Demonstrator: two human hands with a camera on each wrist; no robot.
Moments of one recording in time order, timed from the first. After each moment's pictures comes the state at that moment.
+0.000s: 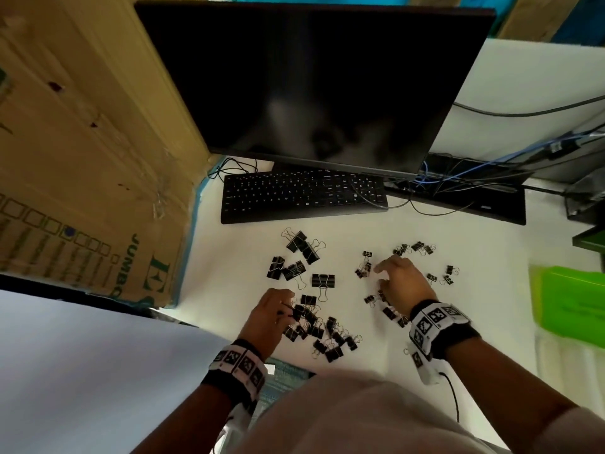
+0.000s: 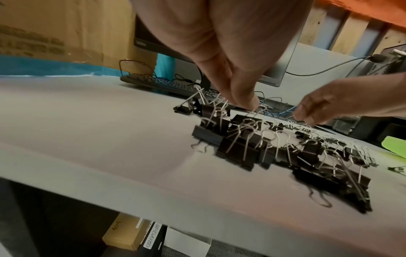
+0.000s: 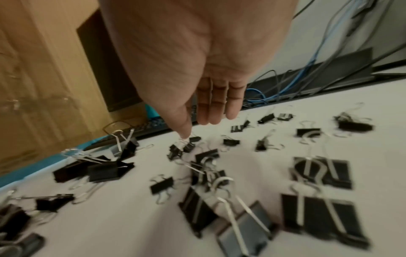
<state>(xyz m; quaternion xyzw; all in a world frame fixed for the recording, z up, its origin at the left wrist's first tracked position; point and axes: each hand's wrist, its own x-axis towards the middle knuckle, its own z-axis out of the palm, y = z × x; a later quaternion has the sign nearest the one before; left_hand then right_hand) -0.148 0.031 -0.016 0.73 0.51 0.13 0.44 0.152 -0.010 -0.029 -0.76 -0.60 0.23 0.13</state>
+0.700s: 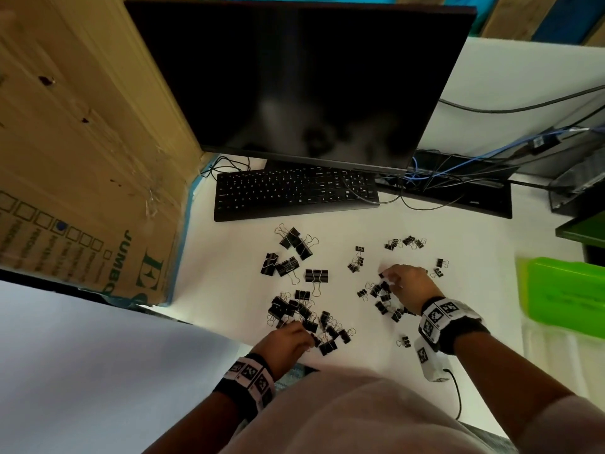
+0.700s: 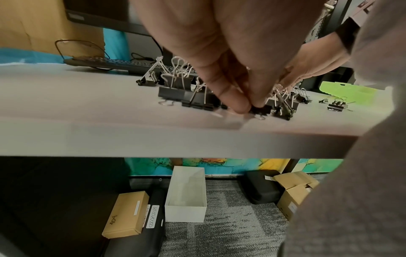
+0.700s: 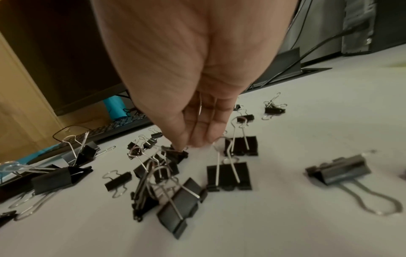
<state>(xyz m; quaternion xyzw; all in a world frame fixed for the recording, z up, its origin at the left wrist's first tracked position) -0.143 -0.006 -0.048 0.86 0.34 -0.03 0.37 0.183 -0.031 -0.049 -0.78 -0.52 0.33 0.14</state>
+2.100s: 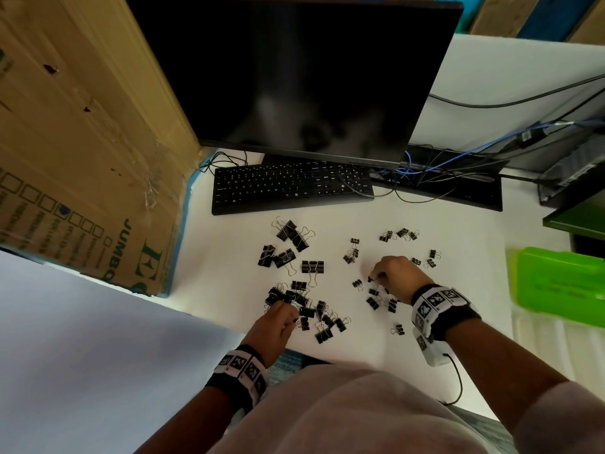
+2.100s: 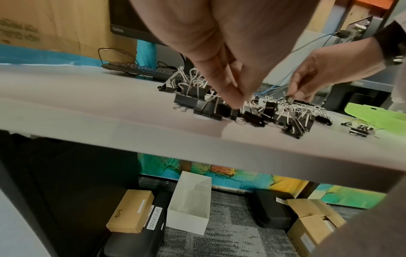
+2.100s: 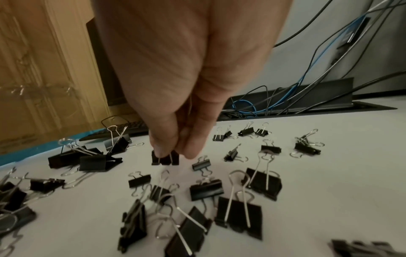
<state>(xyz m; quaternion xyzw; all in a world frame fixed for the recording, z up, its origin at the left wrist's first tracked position) -0.150 -0.009 -0.040 0.81 0.45 0.05 0.39 0.171 -0.028 -0.030 -0.71 -0.64 0.29 0.04</state>
